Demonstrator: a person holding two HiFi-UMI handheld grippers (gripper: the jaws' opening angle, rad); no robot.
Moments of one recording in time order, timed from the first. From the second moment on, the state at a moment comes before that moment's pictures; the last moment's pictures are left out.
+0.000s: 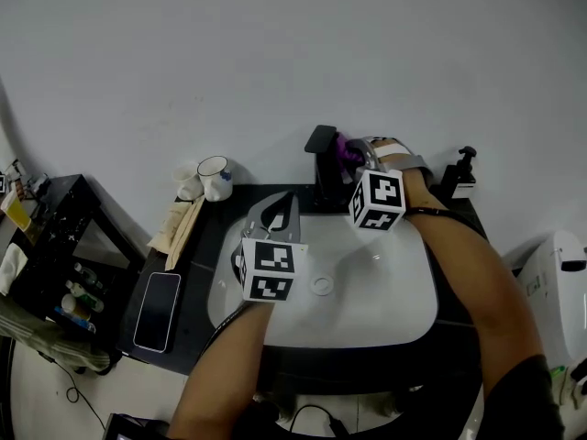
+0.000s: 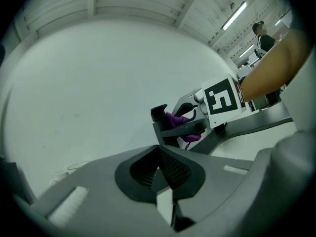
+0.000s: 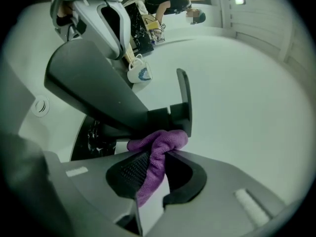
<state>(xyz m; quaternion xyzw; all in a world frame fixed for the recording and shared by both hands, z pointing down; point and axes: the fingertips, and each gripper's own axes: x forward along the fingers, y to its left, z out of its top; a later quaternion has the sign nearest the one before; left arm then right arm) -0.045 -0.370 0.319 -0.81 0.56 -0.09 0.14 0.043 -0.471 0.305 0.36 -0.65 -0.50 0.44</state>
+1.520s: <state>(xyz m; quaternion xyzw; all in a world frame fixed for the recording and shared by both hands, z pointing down) -0.055 -0.370 0.316 -0.80 0.57 -0.08 0.13 0.045 -0.394 0.395 0.30 -0.73 -0.43 0.44</state>
